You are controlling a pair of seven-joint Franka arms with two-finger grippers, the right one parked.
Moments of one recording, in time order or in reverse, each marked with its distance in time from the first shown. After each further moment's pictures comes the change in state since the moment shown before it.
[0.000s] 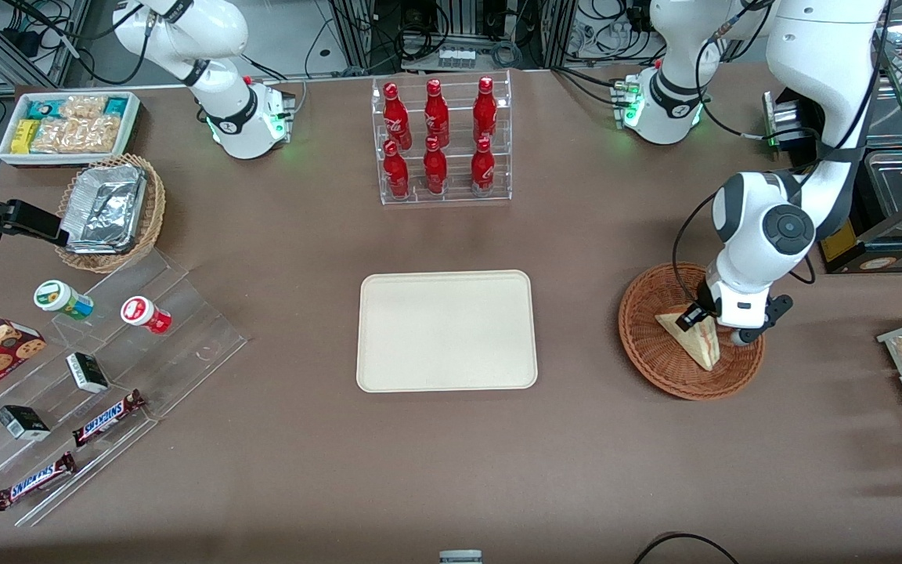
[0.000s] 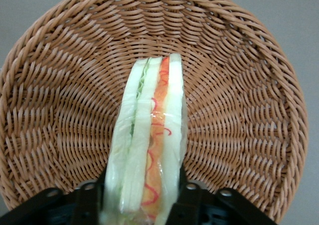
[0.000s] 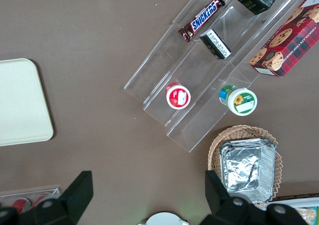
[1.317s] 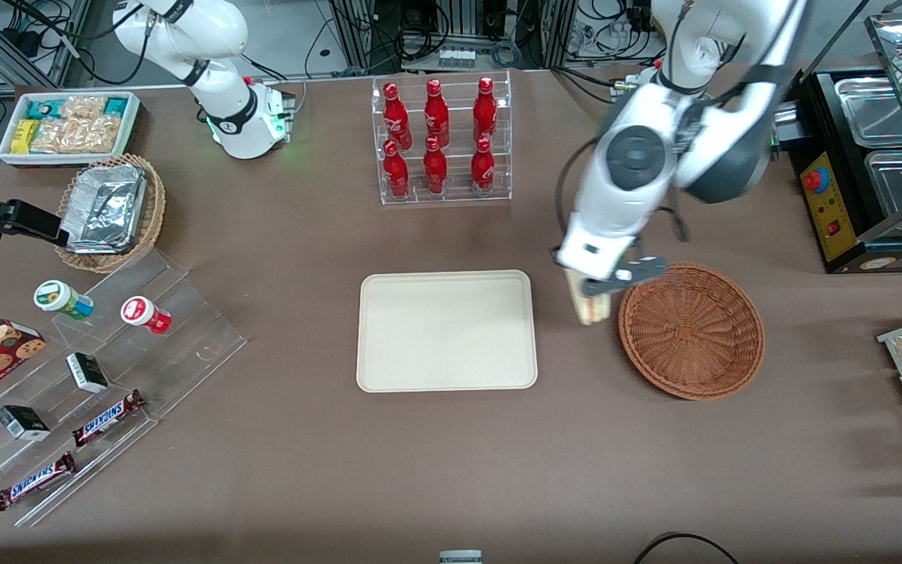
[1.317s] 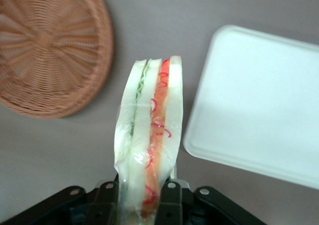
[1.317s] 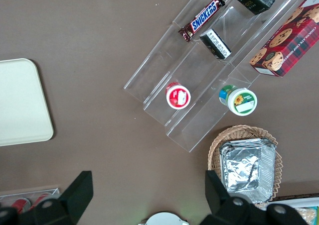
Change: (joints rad) arm -0.370 -0.035 -0.123 0.492 -0.002 -0.704 -0.063
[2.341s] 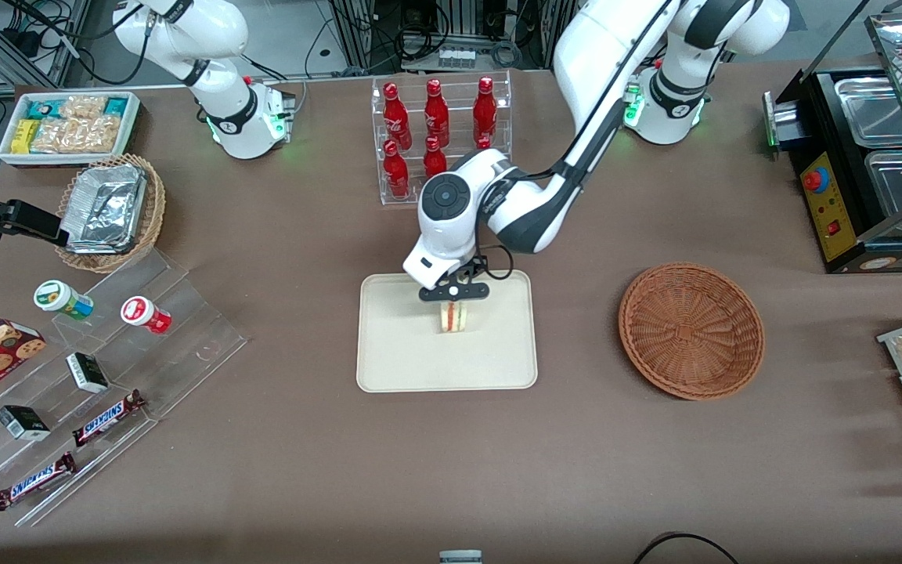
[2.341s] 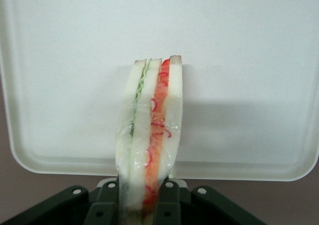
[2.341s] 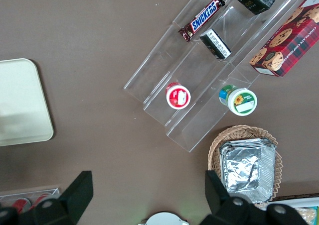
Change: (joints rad) arm -0.278 0.465 0.001 0.264 0.002 0.295 -0.081
